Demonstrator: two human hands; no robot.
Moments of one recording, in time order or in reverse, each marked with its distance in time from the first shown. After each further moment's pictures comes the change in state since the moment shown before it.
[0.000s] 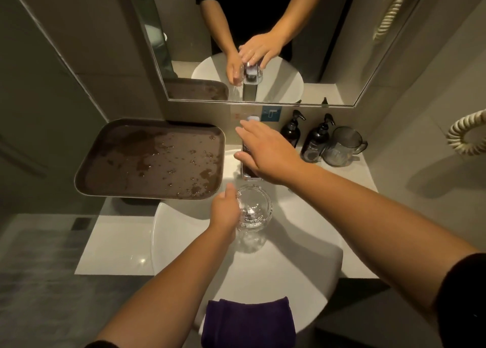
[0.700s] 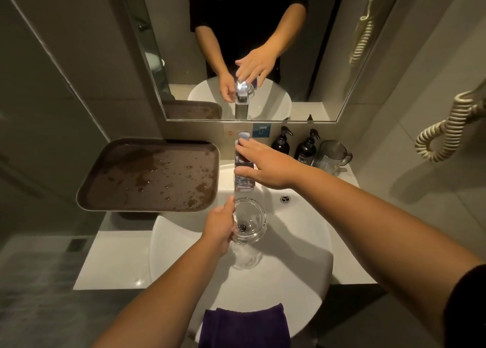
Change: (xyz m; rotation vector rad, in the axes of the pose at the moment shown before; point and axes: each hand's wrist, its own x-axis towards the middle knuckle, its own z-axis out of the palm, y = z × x) left_hand -0.010 0.004 -0.010 0.003 -0.137 -0.092; right_hand -0.016 0.003 -0.040 0.232 -0.267 0.066
